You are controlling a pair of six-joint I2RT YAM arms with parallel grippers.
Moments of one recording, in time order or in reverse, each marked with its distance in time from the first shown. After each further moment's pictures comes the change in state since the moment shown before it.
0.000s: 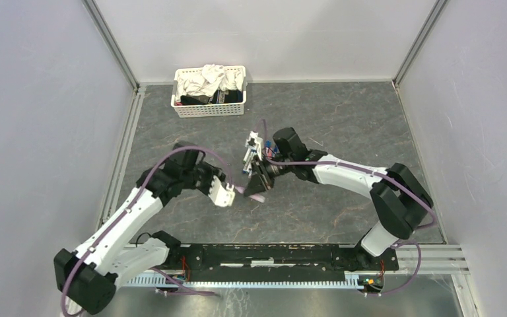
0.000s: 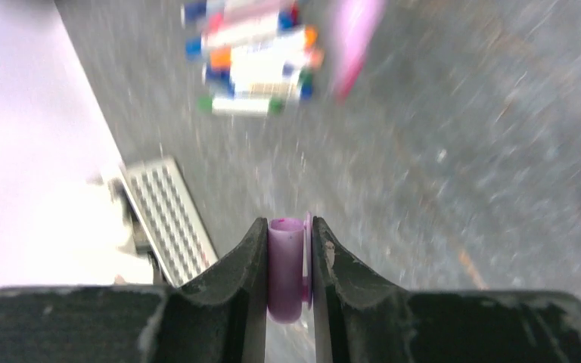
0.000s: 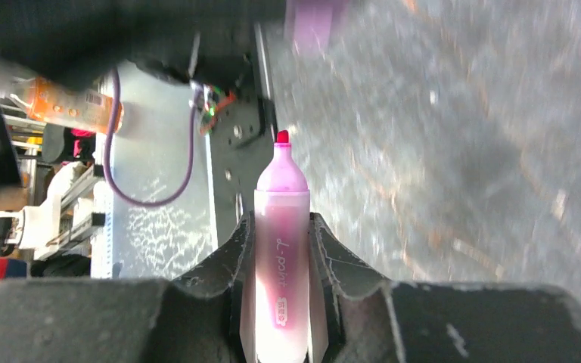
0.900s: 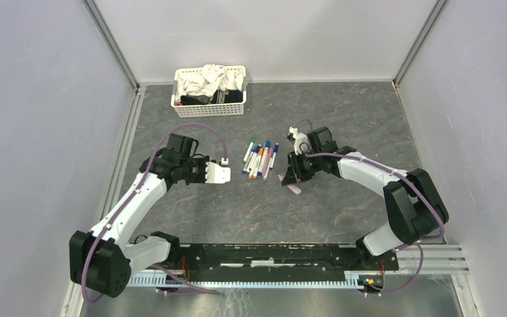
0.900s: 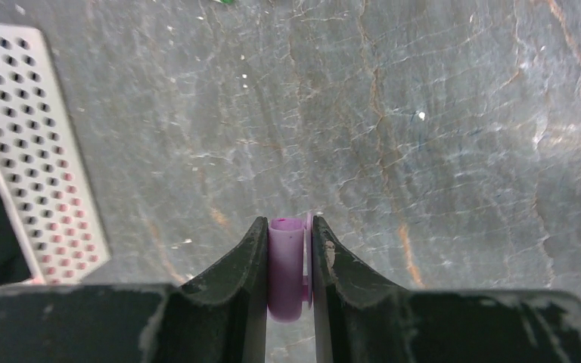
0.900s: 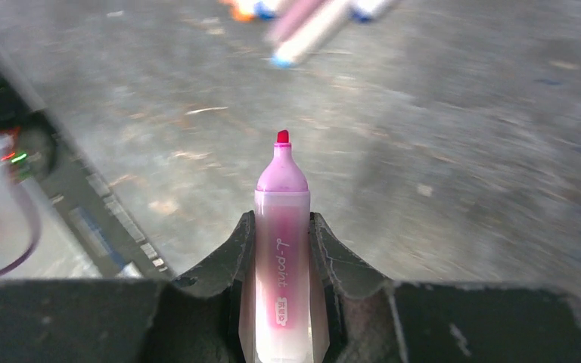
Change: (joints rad) left arm 0.267 0.151 0.013 -0.002 -0.063 -0.174; right arm -0.304 -0.124 -0.182 -0.325 0.249 -0.140
